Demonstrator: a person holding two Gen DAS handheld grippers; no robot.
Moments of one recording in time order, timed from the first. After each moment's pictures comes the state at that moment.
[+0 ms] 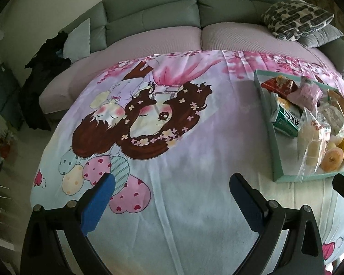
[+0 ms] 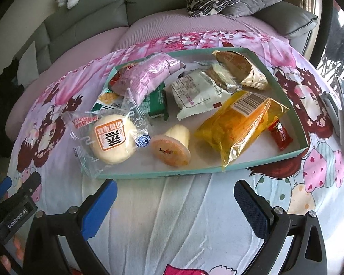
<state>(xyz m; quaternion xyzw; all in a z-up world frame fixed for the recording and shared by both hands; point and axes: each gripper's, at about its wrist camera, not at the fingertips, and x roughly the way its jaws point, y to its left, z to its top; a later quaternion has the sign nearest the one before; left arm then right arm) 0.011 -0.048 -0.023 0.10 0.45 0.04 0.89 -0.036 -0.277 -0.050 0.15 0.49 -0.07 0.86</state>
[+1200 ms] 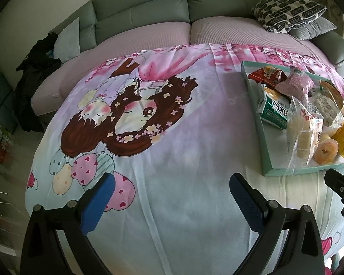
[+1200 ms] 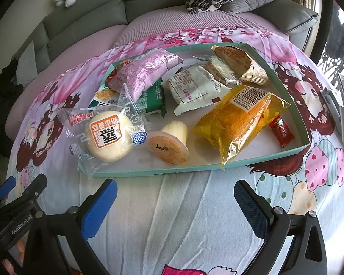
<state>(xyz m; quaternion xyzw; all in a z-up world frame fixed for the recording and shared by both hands) 0.011 -0.060 -0.030 0.11 0.46 0.01 0.88 -0.036 -0.279 -0.054 0.15 0.49 -0.08 0.85</state>
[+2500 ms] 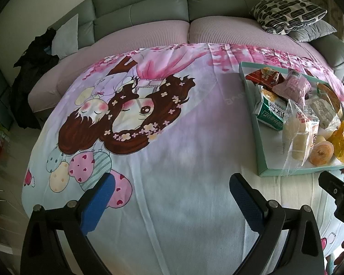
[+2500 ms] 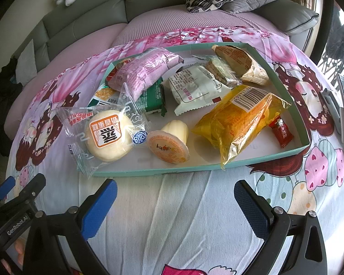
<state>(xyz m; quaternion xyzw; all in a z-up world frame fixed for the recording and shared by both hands) 0.011 -0.058 -0.027 0.10 0.47 0.01 0.88 -0.035 -0.280 -0.054 0.15 0.49 -0.08 0.85</state>
